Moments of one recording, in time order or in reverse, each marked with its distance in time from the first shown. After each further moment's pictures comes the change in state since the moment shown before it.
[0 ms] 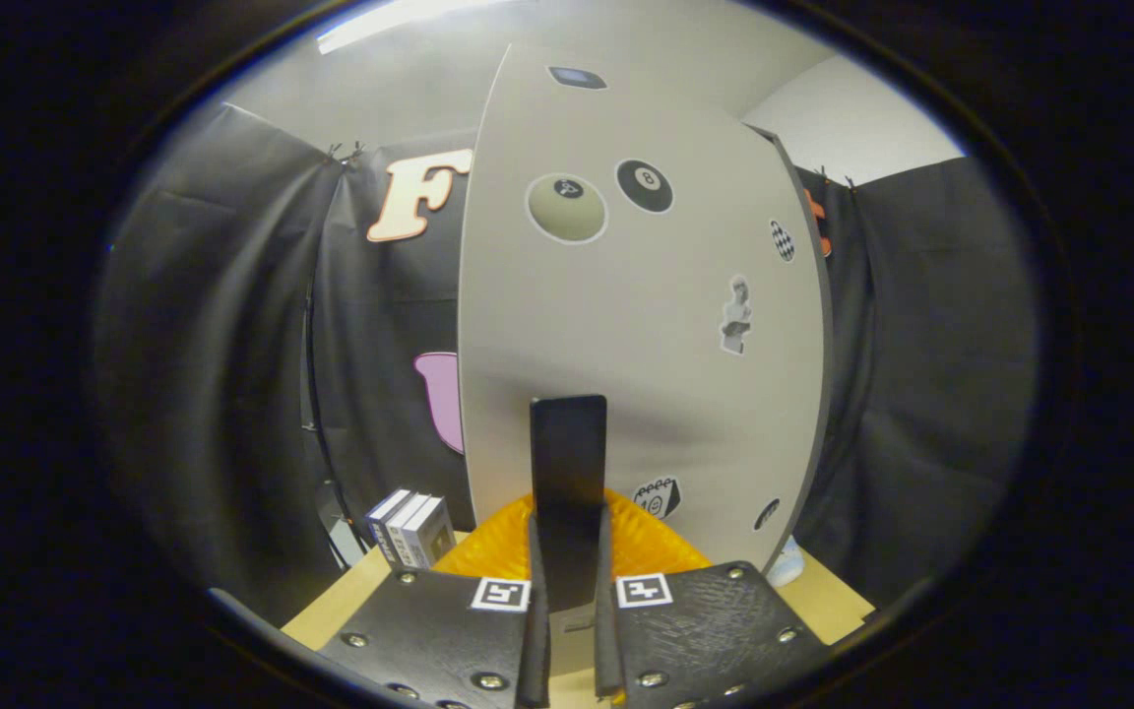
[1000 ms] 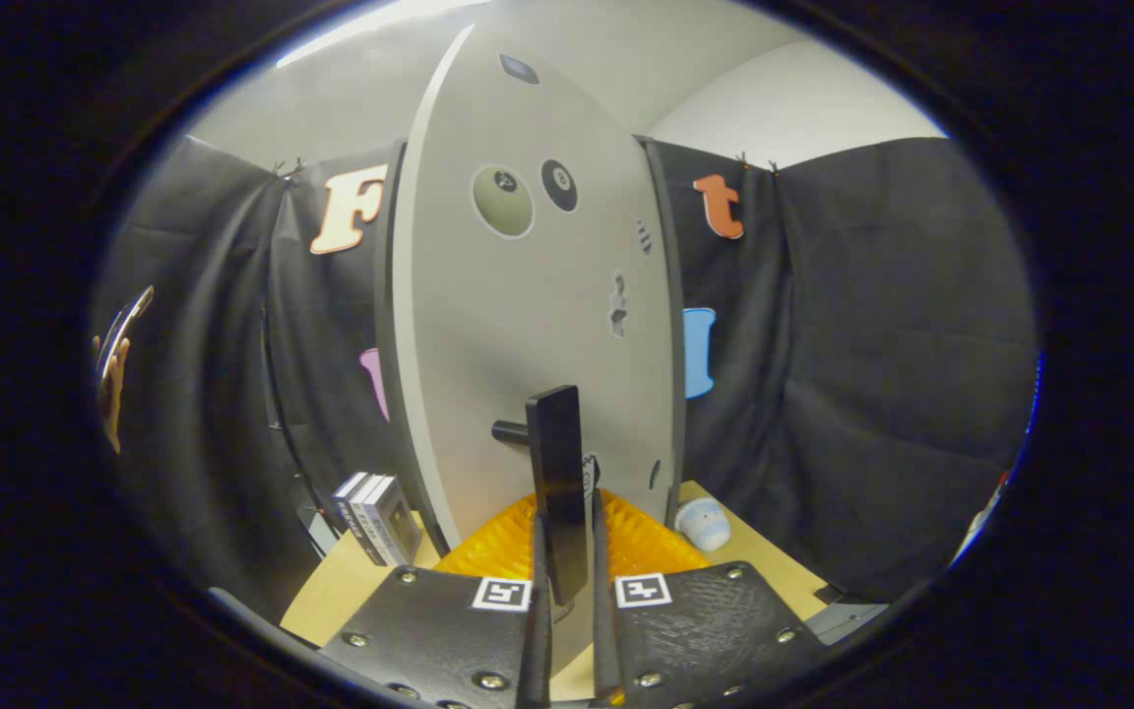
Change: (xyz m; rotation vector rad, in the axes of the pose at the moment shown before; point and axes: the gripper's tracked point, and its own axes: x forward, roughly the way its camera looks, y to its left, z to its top) arm -0.067 -0.074 -0.001 0.084 0.050 -0.182
